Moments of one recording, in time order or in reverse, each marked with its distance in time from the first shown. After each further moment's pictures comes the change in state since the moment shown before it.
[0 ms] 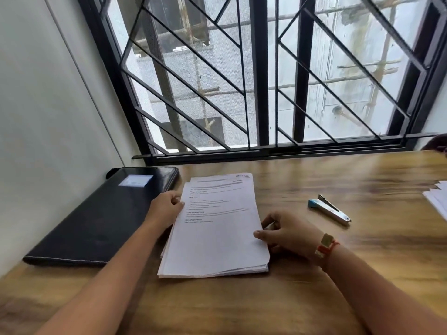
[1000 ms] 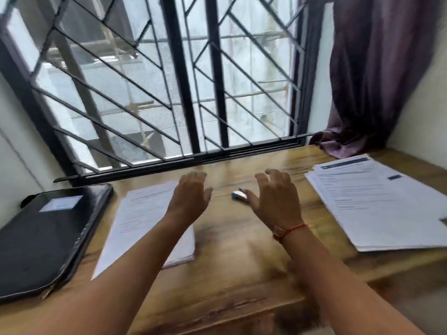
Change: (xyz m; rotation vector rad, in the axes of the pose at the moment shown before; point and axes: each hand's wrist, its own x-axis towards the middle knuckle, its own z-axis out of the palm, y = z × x) left_hand -0.074 0.166 0.095 0.256 -0.011 0.719; right_hand -0.077 0.030 -0.077 -0.933 1.068 -0.202
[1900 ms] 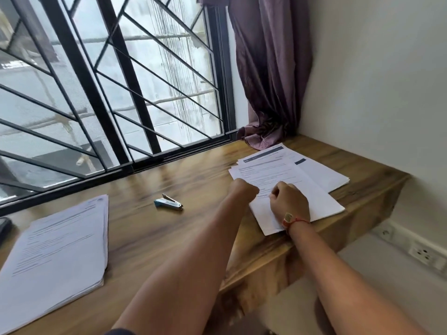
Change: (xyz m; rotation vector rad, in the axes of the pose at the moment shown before) left_hand 0.047 0.296 0.142 -0.631 -0.563 -0.415; right_hand -0.060 0.218 -0.037 0.100 -0.181 0.608
